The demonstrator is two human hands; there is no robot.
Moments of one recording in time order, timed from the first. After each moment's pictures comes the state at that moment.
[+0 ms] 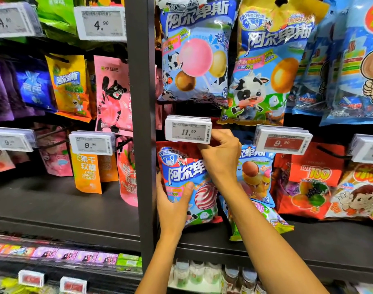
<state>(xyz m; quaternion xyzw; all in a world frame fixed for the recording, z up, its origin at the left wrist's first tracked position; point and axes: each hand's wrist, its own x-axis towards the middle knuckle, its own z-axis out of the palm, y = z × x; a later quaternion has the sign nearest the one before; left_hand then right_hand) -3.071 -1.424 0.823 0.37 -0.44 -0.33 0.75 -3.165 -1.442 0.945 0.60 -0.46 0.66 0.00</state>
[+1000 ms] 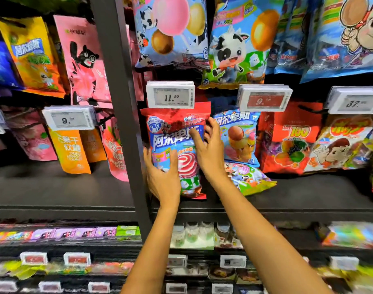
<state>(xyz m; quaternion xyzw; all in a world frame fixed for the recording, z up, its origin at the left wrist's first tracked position) -3.081 -1.429 0.811 0.54 -0.42 -0.25 0.68 -3.178 -1.442 0.870 0.52 -0.47 0.67 -0.22</state>
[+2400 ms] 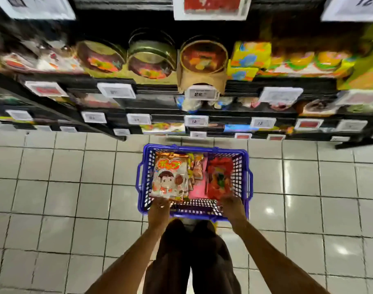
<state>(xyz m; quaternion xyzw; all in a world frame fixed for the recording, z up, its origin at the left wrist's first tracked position) -3.300 -1.038 0.183 0.79 -0.36 -0.50 0.03 -3.524 -1.024 0.177 0.13 -0.79 0.15 -0.58</state>
